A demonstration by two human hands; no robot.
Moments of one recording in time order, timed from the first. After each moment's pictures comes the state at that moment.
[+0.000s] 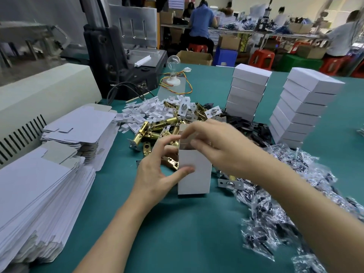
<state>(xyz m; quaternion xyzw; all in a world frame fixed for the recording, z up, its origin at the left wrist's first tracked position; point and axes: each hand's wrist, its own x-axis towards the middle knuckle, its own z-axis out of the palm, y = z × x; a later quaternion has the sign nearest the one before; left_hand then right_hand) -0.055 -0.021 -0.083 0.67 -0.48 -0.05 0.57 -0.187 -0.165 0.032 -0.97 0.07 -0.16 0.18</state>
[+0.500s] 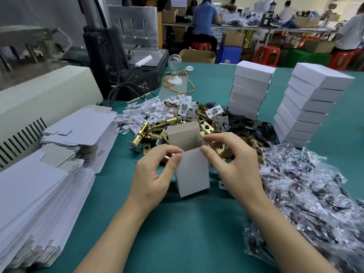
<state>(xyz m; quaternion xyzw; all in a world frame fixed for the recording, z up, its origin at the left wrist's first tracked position) -0.062 -0.020 -0.073 0.68 -0.46 0.00 0.57 -0.203 -0.167 -0.037 -0.83 0.18 -0.42 0.33</state>
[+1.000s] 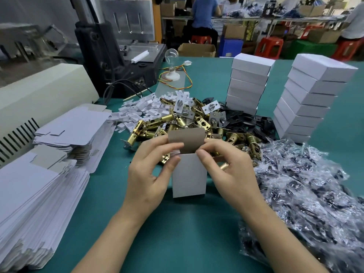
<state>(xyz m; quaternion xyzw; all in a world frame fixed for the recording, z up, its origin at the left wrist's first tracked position) -0.072 -0.024 -0.070 0.65 -0.51 0.12 0.55 -0.210 -0.163 -0.048 -0.83 0.14 -0.39 0.38</state>
